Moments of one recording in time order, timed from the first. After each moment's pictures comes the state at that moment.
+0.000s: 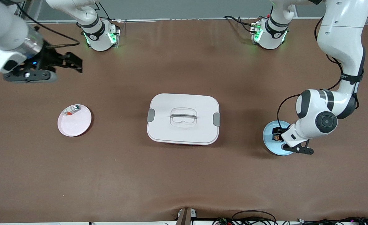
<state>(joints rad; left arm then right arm) -0.04 0.58 -0.04 -1.78 0.10 2.26 0.07 0.27 0.01 0.02 -1.54 0.08 1.40 0.31</state>
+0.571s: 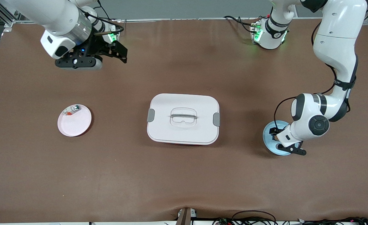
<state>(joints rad) -0.04 0.63 -0.04 -1.78 0.10 2.31 0.13 0.43 0.01 0.02 -1.55 0.27 1.54 0.56</state>
